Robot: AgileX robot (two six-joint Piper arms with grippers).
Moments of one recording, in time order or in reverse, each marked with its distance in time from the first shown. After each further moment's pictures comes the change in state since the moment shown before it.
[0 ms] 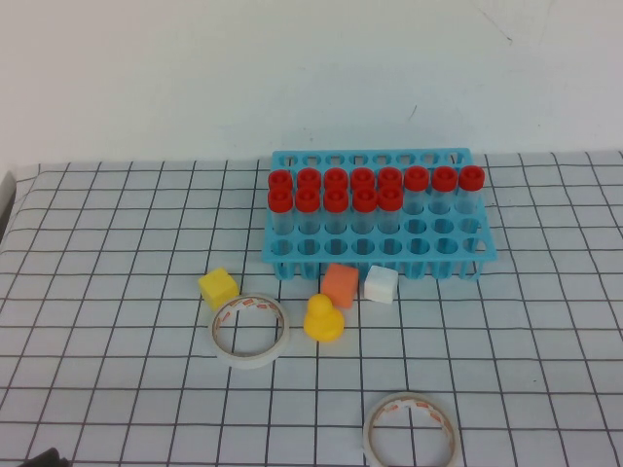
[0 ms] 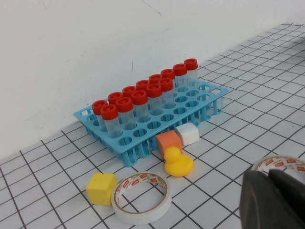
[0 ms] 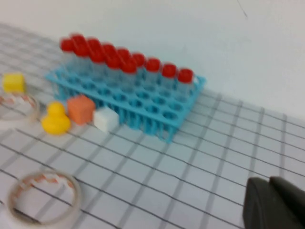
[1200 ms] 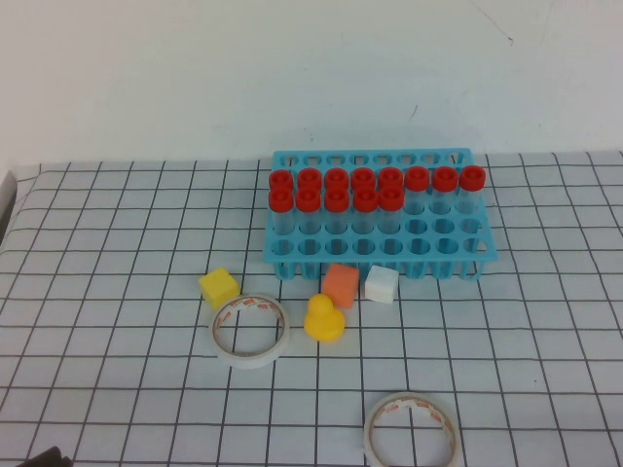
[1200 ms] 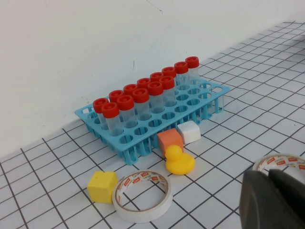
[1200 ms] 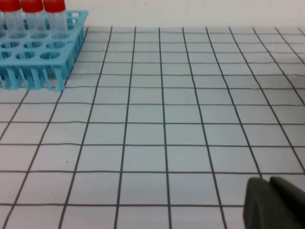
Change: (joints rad) right arm -0.475 -0.090 0.372 0.158 -0.235 0.000; left arm 0.000 0.000 0.000 0.000 0.000 0.000
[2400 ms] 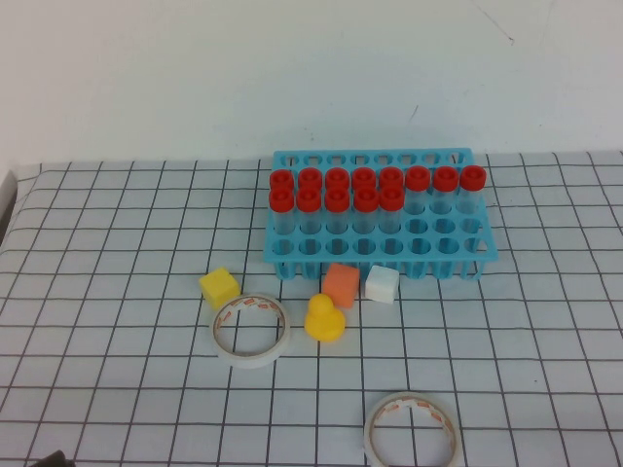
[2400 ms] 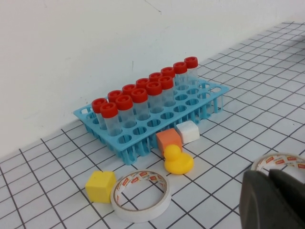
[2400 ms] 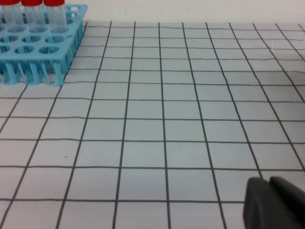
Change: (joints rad) right arm 0.000 0.000 -0.004 -0.007 0.017 0.000; left arm 0.000 0.000 0.012 0.000 -0.010 0.000
